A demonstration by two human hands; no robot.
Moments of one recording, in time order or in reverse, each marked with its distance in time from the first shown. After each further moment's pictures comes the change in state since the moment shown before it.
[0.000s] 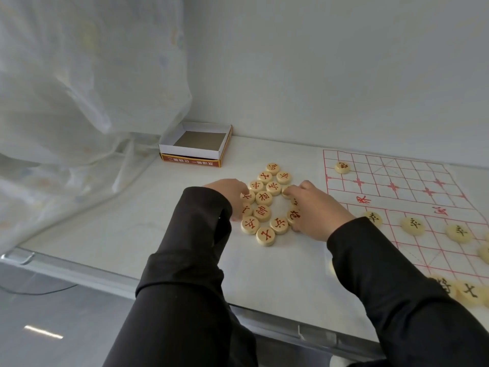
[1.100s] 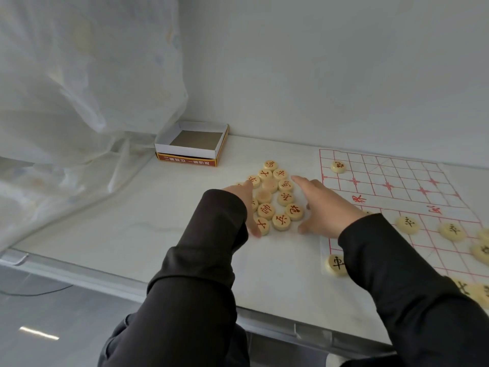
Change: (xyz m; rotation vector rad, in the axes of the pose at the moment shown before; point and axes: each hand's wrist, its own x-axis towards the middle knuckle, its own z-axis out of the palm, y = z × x) left_hand -0.007 0.023 0.009 -0.032 -0.076 -0.043; right_hand -0.009 0.015 -0.013 0.147 -0.041 0.029
